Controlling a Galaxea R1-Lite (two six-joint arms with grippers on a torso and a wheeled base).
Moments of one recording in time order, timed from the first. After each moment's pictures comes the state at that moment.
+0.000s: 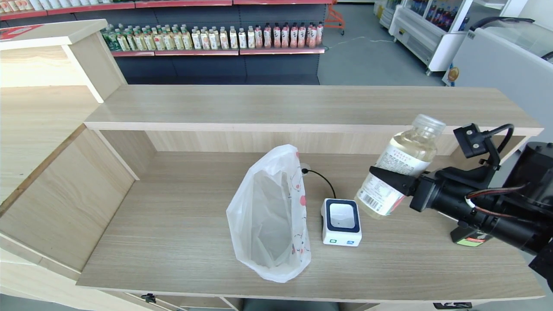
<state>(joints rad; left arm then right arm) 0.00 0.00 0.00 0.00 0.00 -0.01 0.33 1.58 -0.48 -1.14 0.38 0.21</state>
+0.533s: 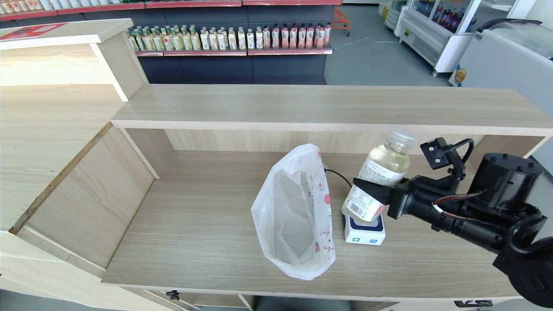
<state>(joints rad) 0.00 0.00 0.00 0.00 0.00 -0.01 0.35 1.74 -0.49 -1.23 0.37 0.12</state>
